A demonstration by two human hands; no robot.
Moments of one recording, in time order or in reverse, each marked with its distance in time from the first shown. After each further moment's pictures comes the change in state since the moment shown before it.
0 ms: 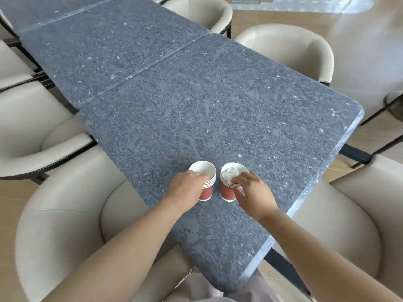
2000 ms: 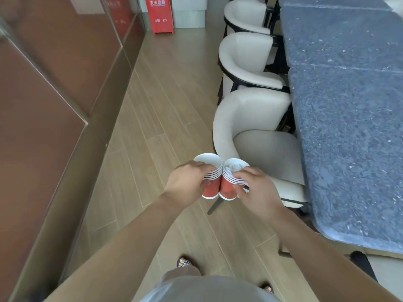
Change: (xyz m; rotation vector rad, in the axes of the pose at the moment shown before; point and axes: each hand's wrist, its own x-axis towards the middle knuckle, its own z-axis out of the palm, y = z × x) left_hand -0.516 0.050 0.088 -0.262 0.471 -0.903; right_hand -0.286 -0.258 0.092 0.174 -0.323 -0.900
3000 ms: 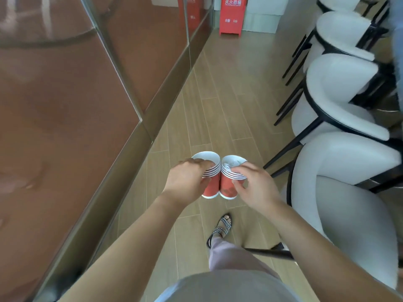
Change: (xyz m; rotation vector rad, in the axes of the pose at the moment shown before) left_hand 0.062 -0.242 -0.078 0.040 0.111 -0.339; right_hand 0.247 -0.128 0.137 0.099 -0.142 -0.211
